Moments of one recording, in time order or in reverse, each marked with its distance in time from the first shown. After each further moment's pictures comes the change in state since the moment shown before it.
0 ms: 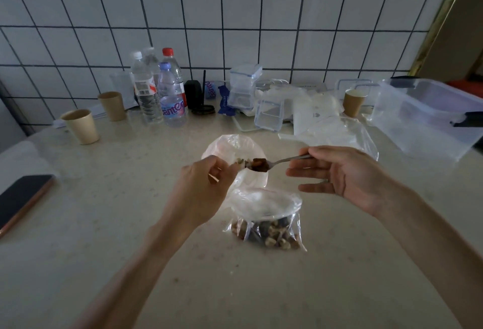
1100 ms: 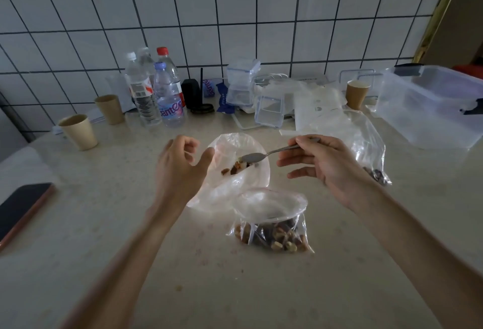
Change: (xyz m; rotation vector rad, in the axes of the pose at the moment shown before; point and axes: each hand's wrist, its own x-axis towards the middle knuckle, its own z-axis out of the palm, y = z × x) left_hand 0.050 -0.040 0.000 0.110 0.228 -0.053; right_hand 0.031 0.018 0.020 -0.130 0.145 -0.200
